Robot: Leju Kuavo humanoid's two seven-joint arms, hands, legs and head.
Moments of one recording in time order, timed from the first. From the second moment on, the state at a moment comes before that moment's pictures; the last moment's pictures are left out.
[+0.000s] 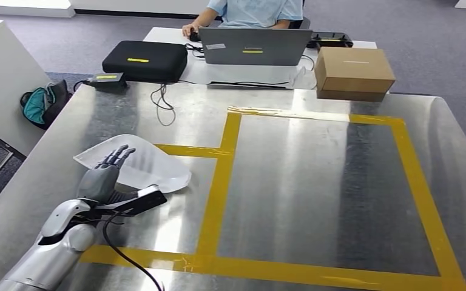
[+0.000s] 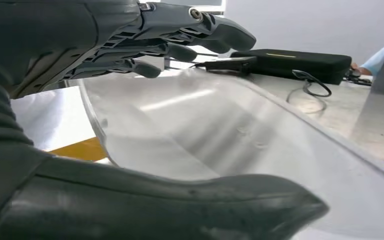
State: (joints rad) left arm -0.17 0.13 -0.40 -1.28 -0.77 0.28 -0.11; right arm 0.55 0.36 -0.54 -1.28 0.43 0.19 0.08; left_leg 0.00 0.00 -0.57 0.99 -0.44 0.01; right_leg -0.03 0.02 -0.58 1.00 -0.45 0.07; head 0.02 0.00
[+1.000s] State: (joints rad) left arm 0.01 0.13 -0.32 -1.45 -0.56 0.32 -0.23; right arm 0.56 0.36 -0.49 -1.37 0.36 0.16 0.09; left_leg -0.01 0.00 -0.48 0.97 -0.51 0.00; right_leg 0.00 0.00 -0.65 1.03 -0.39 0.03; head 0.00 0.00
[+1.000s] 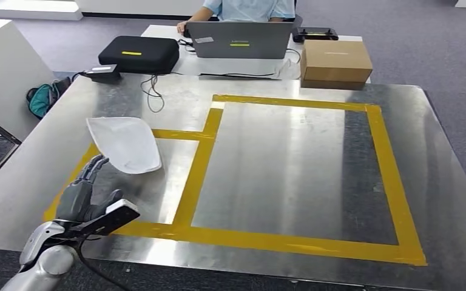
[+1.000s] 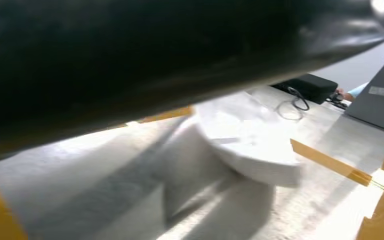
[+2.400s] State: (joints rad) left arm 0.02 0.13 -0.30 -1.45 -0.53 0.32 -0.25; right arm 0.55 0.36 -0.48 -1.37 0.33 0.16 0.07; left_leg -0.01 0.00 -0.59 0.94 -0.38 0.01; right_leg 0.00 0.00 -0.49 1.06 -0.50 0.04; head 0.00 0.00
